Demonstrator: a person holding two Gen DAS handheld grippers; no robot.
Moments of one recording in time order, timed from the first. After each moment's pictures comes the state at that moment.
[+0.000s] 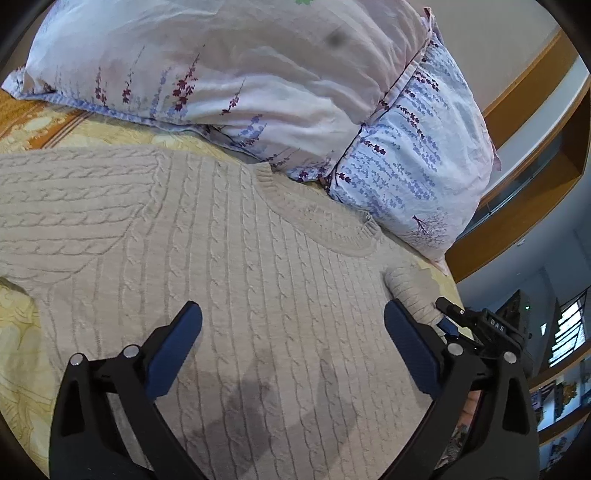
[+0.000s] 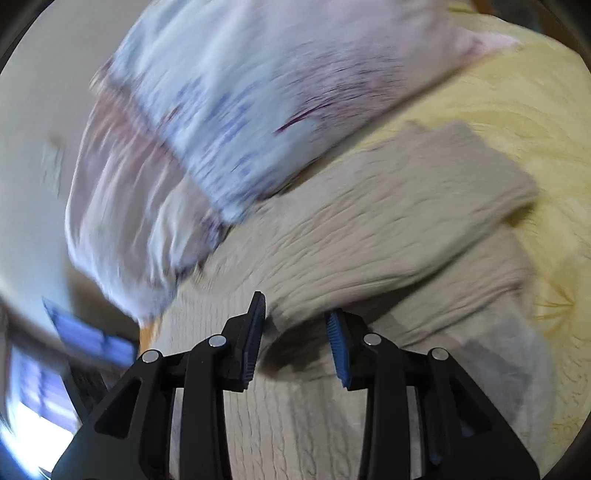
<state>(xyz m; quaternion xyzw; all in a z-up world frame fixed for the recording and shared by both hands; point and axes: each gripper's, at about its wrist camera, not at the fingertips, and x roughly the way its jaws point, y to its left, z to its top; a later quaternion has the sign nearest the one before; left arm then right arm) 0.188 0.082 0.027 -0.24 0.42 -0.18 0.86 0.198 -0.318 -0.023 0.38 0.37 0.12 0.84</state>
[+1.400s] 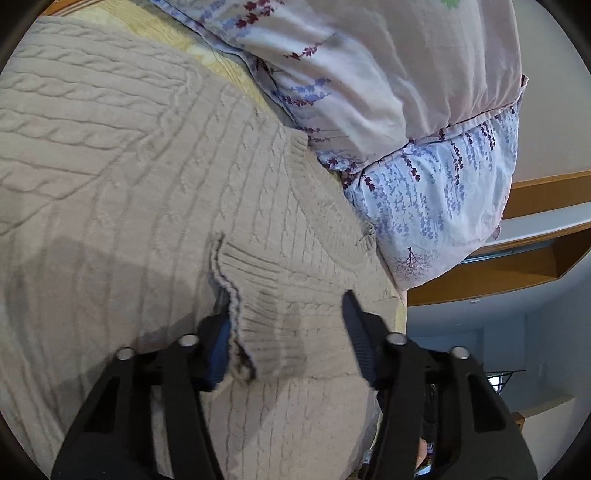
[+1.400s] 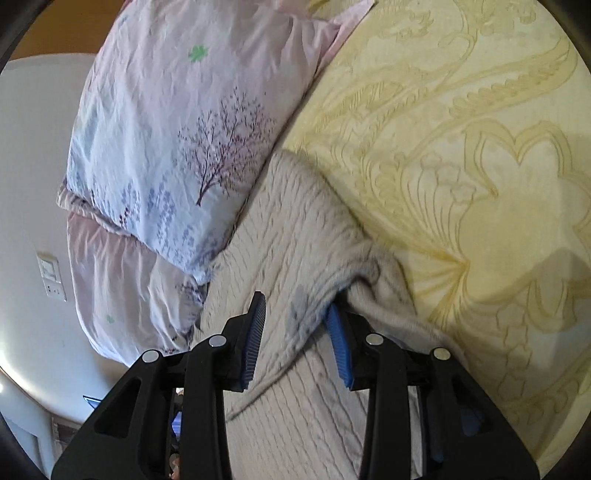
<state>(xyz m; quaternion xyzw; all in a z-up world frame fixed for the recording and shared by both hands) 0.233 0.102 -0.012 -0.42 0.49 -0.19 0.74 0.147 -0.371 -0.075 0.53 0.33 0.06 0.78</state>
